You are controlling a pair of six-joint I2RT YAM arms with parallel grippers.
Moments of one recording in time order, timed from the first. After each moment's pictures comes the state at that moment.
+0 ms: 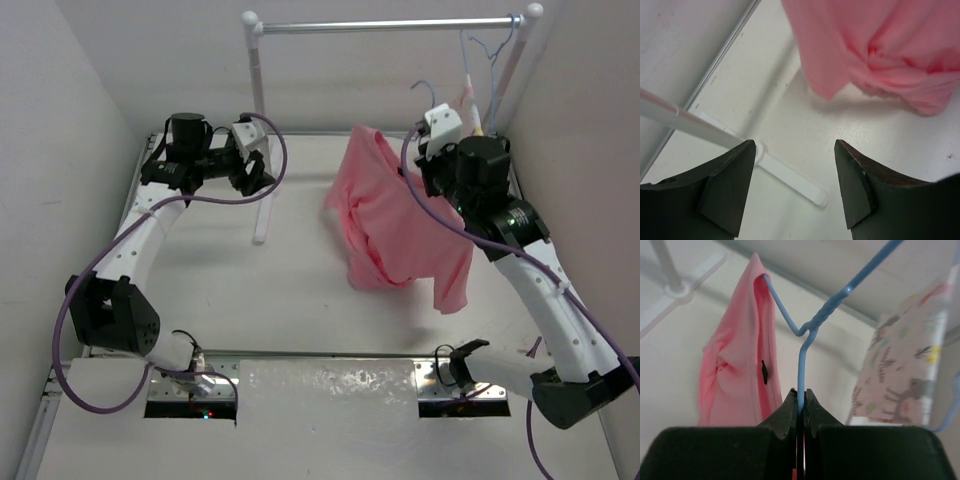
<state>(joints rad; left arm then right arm) -0.13 1.48 1.42 -0.49 0.82 0.61 0.41 1.10 1.26 -0.50 0.13 -0.25</state>
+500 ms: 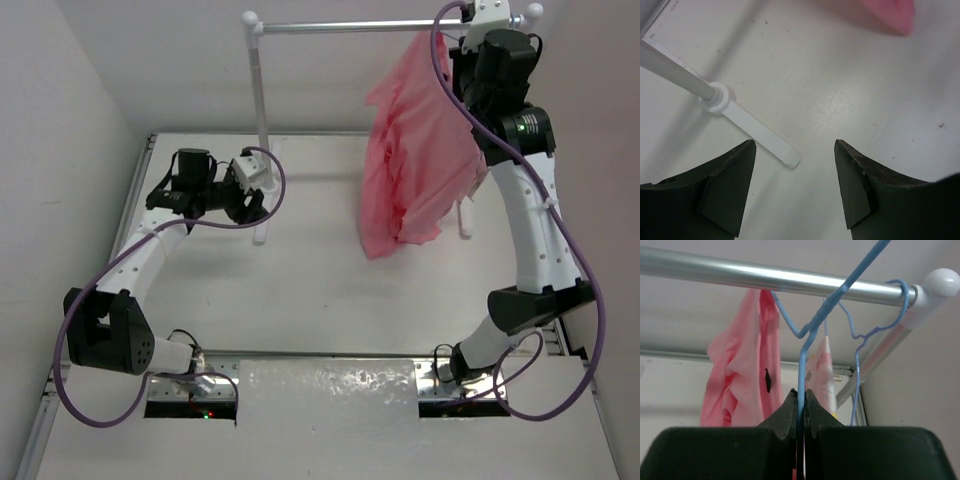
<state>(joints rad) -0.13 1.36 1.14 -0.46 0.66 0.58 0.24 1.62 2.12 -0.63 0.34 -0.19</state>
